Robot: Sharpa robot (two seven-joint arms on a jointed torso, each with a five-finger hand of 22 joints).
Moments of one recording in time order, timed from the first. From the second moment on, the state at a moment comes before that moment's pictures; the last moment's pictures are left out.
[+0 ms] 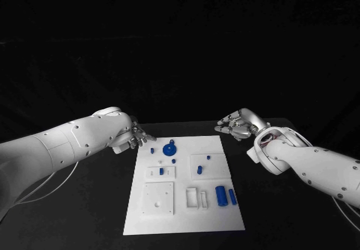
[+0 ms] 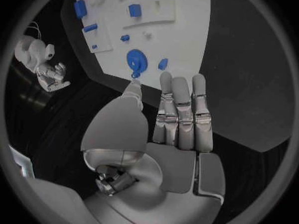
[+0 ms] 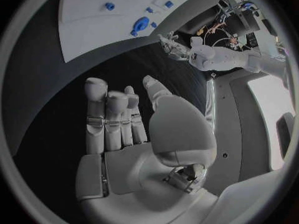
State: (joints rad) left arm 1.44 -0.45 -0.20 0.89 -0.90 0.03 -0.52; left_hand 1.16 -0.13 -0.03 0.24 0.14 1.15 0.06 0.07 0.15 1.47 -0.04 0.37 0.31 1.29 -0.08 1.06 0.28 0.01 1.22 -0.09 0.13 1.31; right arm 1.09 -0.82 0.20 1.39 -1.18 -0.48 -0.04; right_hand 1.24 -0.10 0.15 0.02 0.29 1.13 0.08 0.07 0.06 1.23 -0.02 0.99 1.02 1.43 -0.08 0.97 0.92 0.08 1.47 -0.10 0.55 1.31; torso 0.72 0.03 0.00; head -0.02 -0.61
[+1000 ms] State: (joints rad) left arm 1.42 -0.39 -0.21 0.79 -0.93 0.18 -0.47; left_hand 1.13 -0.07 -0.05 0.19 0.18 1.14 0.06 0.07 0.14 1.46 -0.03 0.37 0.32 1.28 -0.08 1.10 0.29 0.02 1.22 -0.09 0.13 1.31; right arm 1.09 -0.81 0.20 1.39 -1.18 -0.48 -0.04; right_hand 1.24 -0.10 0.15 0.02 0.30 1.13 0.08 0.07 0.06 1.23 -0.02 0.99 1.02 1.43 -0.08 0.97 0.92 0.08 1.47 -0.10 0.55 1.31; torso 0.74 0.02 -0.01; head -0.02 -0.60
